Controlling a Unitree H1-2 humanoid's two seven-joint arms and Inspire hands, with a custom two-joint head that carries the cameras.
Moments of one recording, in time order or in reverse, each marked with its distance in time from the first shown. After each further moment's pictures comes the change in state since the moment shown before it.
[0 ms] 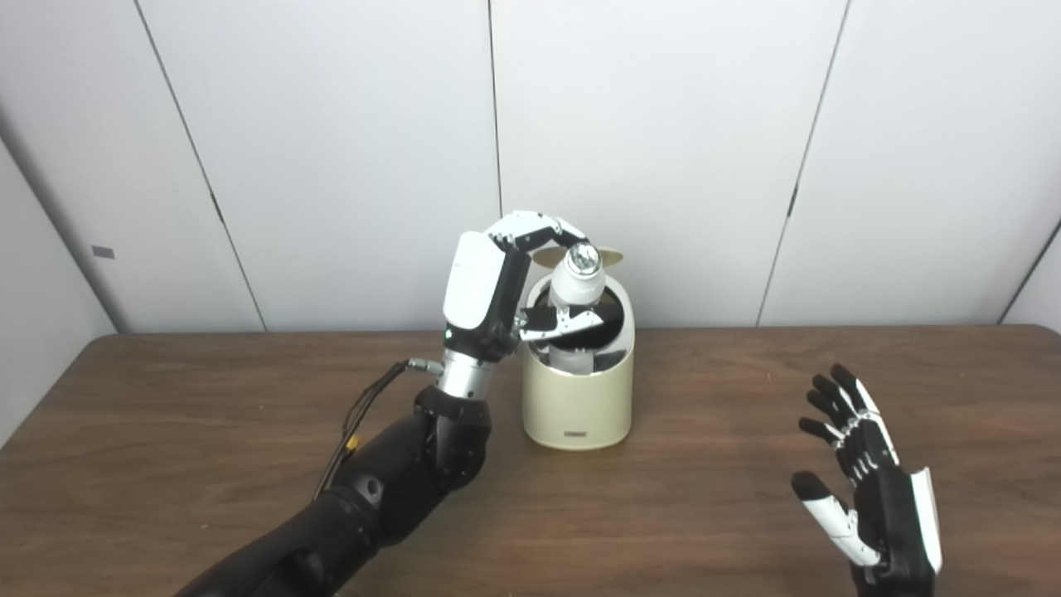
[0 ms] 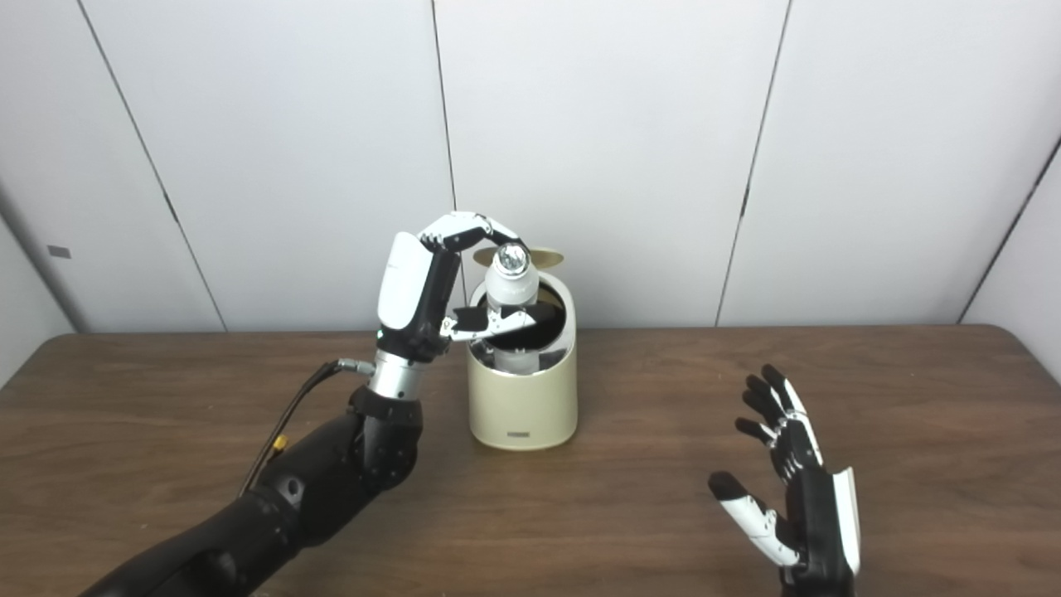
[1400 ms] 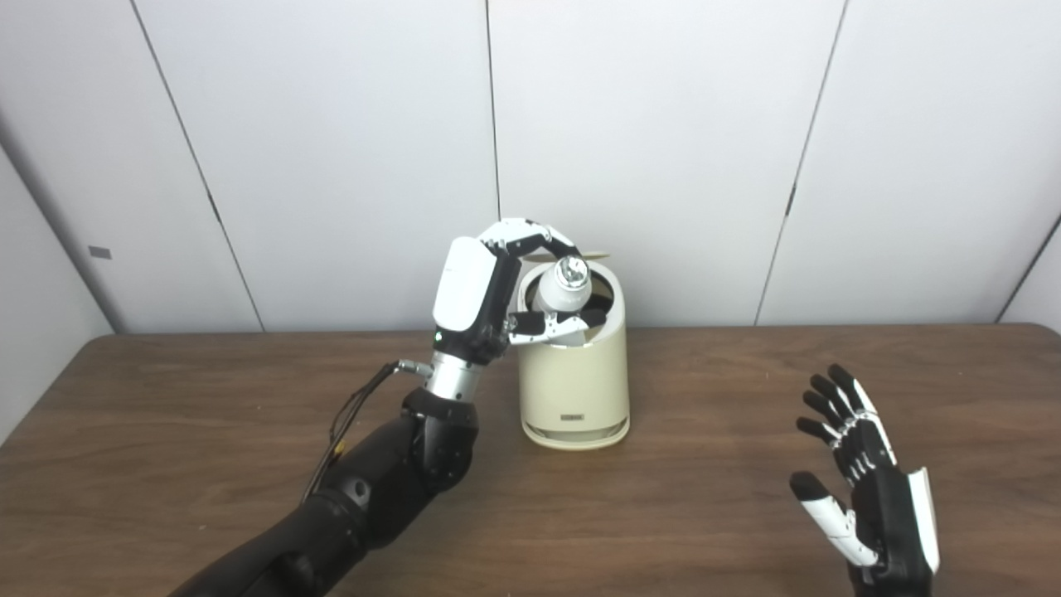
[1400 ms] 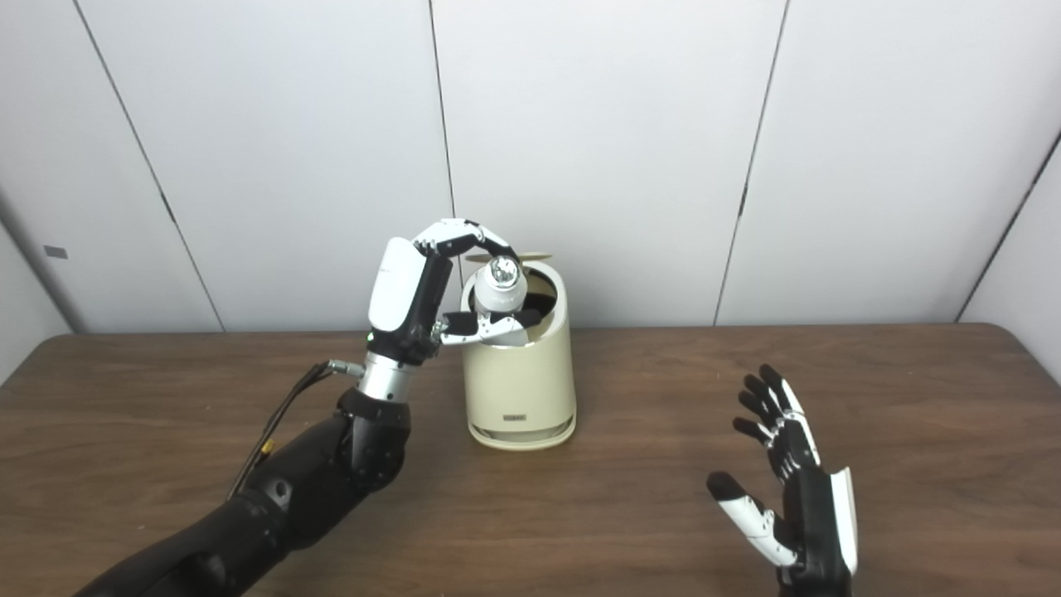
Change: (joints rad) left arm 0.009 0.017 0.012 0.011 -0.024 0.001 -0.055; right arm 0.003 0.002 0.001 -0.003 0.000 -0.001 0.000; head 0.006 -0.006
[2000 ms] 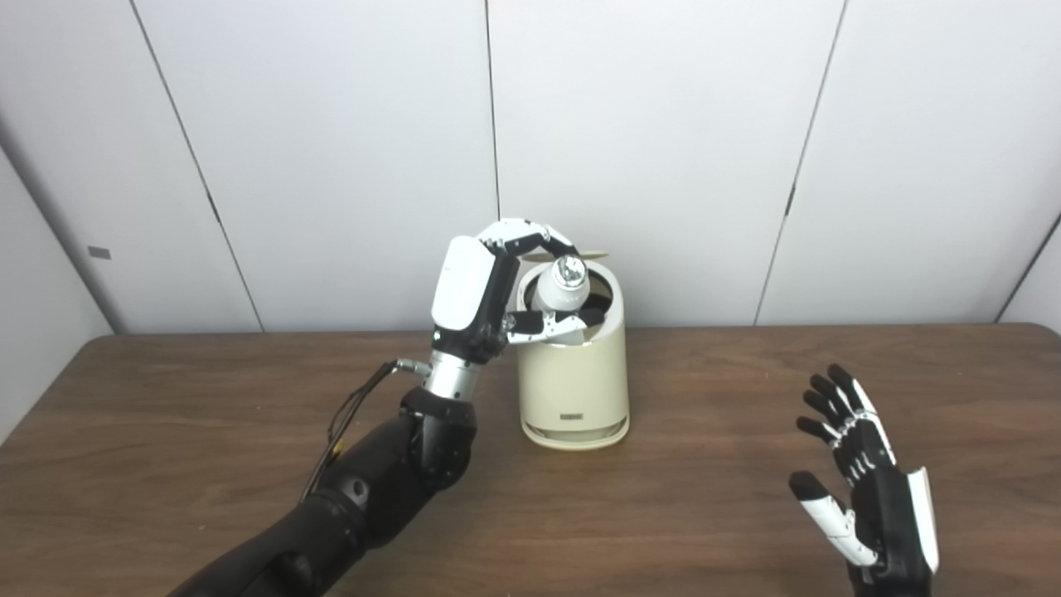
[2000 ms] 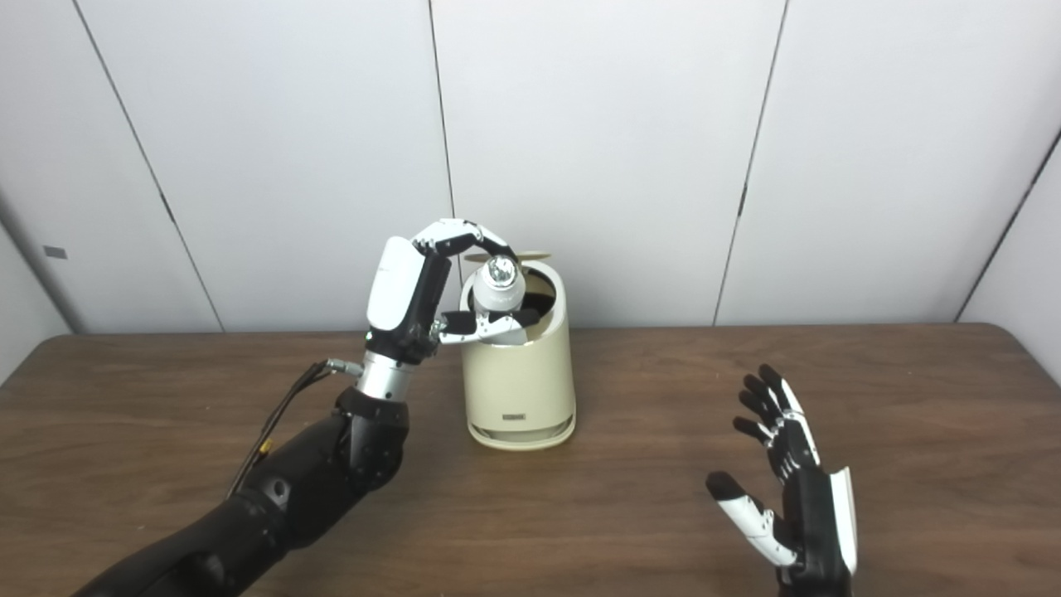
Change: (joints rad) left arm 0.000 0.005 0.002 -0.011 0.002 0.001 -0.005; right arm -0.002 0.000 0.000 0.003 0.000 -0.002 -0.001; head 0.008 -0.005
